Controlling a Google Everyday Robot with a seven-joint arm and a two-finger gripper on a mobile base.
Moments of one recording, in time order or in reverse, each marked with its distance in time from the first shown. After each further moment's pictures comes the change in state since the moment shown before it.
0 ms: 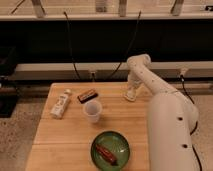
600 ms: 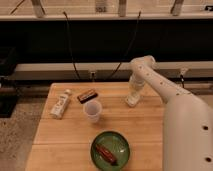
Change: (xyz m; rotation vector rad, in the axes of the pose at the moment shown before) arm -0.027 0.021 -0.027 0.066 -0.013 -0.054
